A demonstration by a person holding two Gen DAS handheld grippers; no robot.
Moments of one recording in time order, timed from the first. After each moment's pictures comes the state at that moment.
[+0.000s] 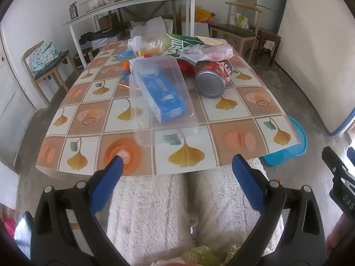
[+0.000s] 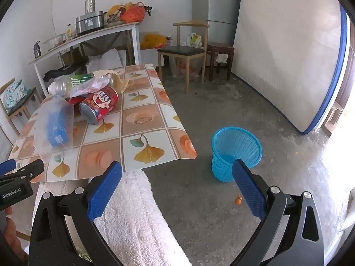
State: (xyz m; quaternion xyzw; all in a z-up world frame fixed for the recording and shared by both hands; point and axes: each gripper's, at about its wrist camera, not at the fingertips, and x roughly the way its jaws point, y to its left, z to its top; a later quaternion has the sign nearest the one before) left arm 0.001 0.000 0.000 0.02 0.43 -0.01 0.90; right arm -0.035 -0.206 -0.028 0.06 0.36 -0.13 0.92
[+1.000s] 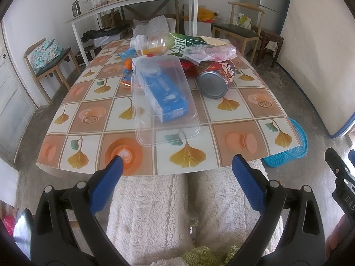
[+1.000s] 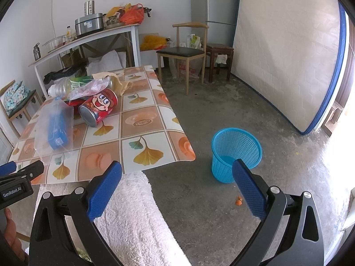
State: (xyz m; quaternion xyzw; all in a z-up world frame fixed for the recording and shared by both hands) left arm -0.001 0.006 0.001 0.01 0.43 -0.01 0.90; right arm -0.036 -0.208 -0.026 0.06 0.35 -0.13 0.93
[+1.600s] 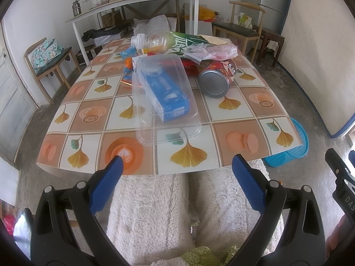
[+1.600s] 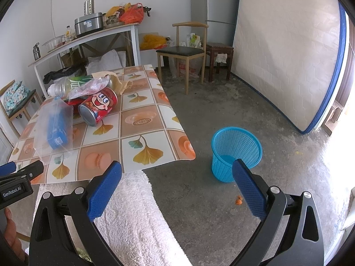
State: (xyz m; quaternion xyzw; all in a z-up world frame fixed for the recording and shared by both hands) left arm -0.001 0.007 0.000 0.01 0.43 -0.01 0.90; right arm -0.035 -0.208 -0.027 0.06 0.35 -0.13 0.93
